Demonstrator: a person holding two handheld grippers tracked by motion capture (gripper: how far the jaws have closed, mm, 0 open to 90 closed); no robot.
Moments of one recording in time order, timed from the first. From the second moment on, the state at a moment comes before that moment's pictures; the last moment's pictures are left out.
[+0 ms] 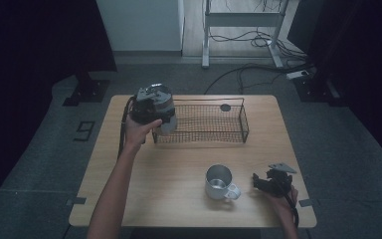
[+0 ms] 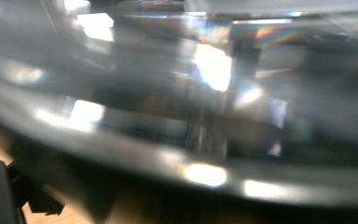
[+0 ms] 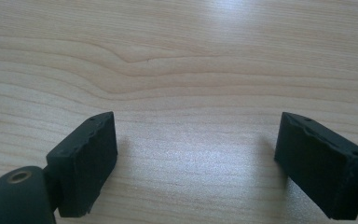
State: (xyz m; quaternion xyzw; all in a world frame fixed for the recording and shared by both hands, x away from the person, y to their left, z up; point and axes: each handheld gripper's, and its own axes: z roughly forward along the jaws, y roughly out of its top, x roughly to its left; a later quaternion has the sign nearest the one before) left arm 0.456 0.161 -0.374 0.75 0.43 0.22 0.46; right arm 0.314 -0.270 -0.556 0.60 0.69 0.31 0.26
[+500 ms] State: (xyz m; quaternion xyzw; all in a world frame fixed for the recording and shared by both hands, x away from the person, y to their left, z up) left arm 0.471 0.159 -0.382 0.75 0.43 0.22 0.45; right arm 0.314 -0.270 -0.555 0.60 0.69 0.31 0.26
